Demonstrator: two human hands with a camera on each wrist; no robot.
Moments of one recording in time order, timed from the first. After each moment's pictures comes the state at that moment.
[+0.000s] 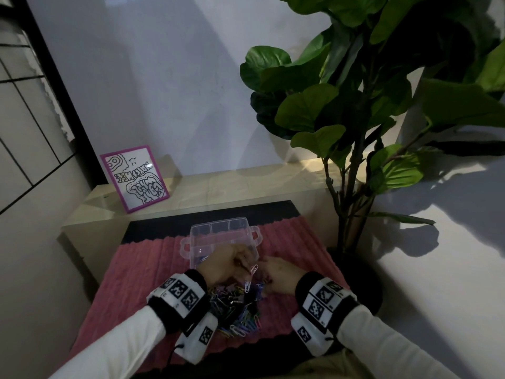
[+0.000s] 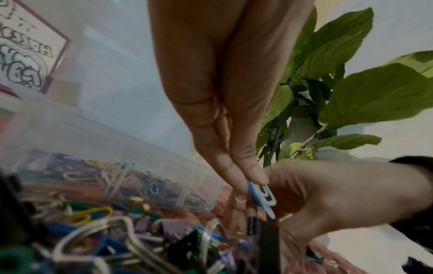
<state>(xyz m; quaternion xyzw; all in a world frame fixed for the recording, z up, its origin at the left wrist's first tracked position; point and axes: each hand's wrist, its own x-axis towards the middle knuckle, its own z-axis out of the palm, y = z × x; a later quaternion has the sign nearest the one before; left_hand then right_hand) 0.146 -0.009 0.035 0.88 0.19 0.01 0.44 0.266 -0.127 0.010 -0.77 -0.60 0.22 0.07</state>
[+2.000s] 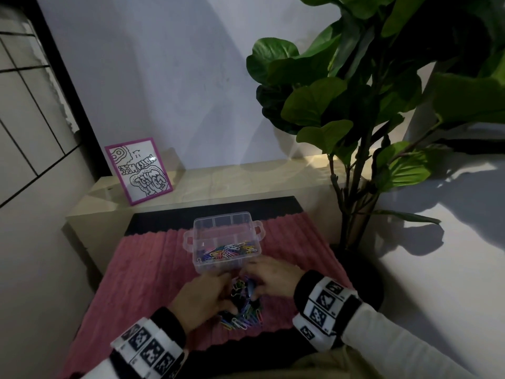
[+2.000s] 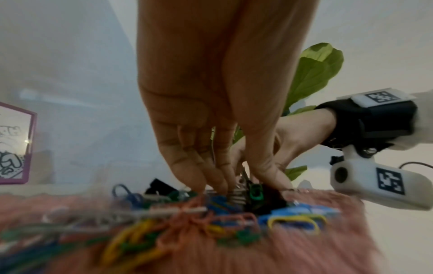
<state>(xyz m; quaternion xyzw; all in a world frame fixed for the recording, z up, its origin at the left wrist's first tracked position) 0.083 -0.022 0.012 0.97 0.17 -0.02 0.17 0.248 -0.126 0.016 -0.69 -0.70 0.17 0.08</state>
